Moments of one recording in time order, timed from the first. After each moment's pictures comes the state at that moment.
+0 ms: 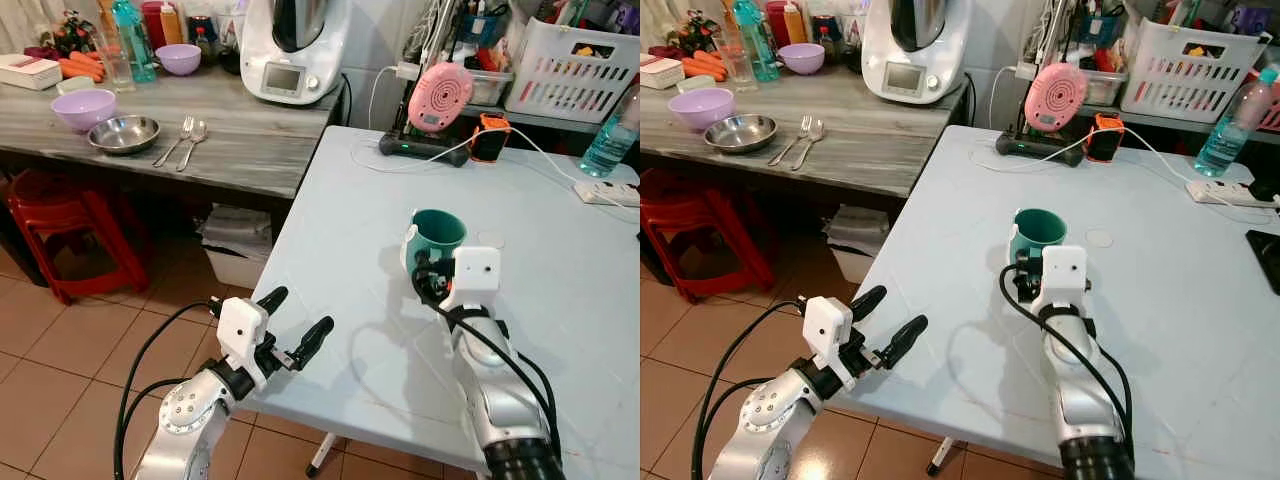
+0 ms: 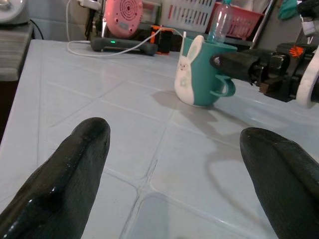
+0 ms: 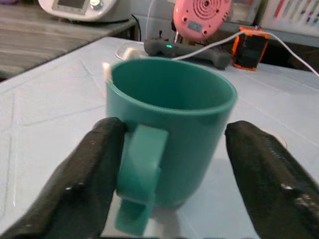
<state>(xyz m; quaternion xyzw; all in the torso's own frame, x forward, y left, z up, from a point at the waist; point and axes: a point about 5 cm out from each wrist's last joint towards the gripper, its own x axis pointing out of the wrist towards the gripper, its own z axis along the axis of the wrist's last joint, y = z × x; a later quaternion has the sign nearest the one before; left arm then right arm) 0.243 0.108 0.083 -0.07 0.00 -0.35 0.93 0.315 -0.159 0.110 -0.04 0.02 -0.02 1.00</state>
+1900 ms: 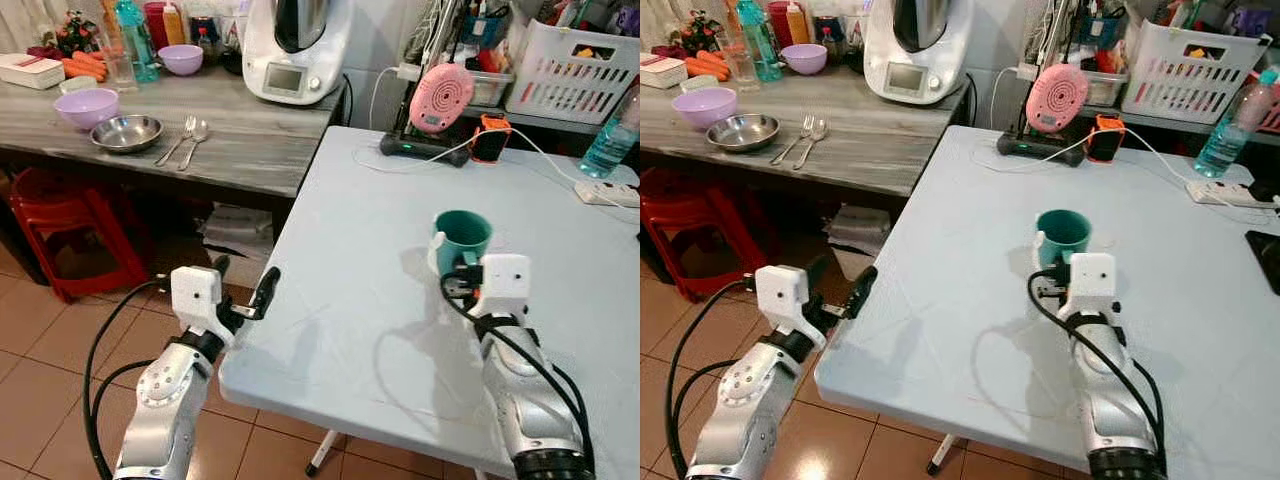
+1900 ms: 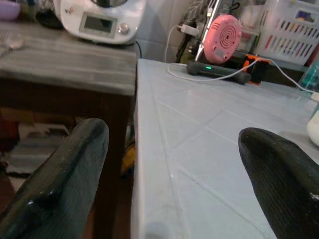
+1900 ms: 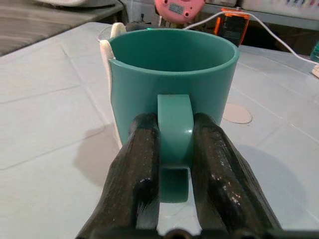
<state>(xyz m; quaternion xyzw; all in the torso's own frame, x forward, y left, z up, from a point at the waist) 0.274 0.146 0.095 -0.09 -0.02 -0.17 0.98 0.293 -0.195 0.105 -0.02 0.04 -0.03 1.00</state>
